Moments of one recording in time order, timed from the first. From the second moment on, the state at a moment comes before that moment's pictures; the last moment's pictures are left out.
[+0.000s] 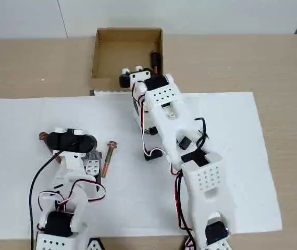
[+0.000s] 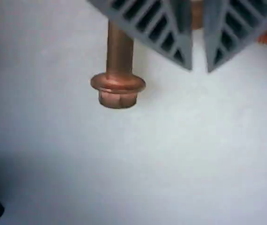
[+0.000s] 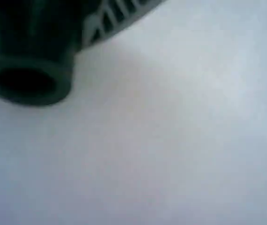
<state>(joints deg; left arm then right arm) 4.2 -103.4 95.5 54.0 7.1 -26.2 38.6 -30.8 87.1 1.4</state>
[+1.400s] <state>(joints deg) -10.5 -45.9 32.0 82.5 21.1 -9.8 11.6 -17.5 97.2 -6.4</state>
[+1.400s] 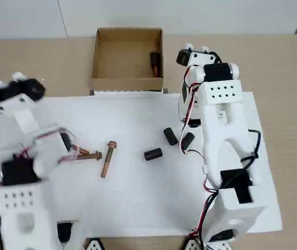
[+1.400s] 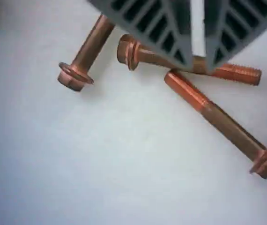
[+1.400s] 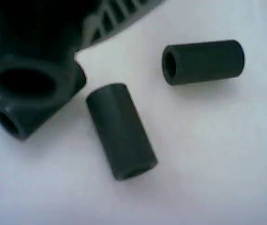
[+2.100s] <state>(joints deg) -0.1 -4.4 10.5 93.8 3.2 -9.8 11.5 -17.3 97.1 -6.4</state>
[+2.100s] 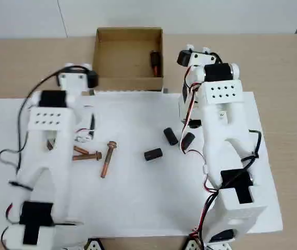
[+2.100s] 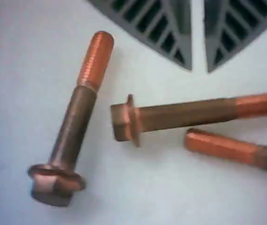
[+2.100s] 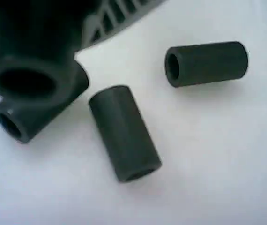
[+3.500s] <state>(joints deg) 10.8 5.7 11.8 86.8 3.6 -13.5 11.5 -17.2 91.9 -6.7</state>
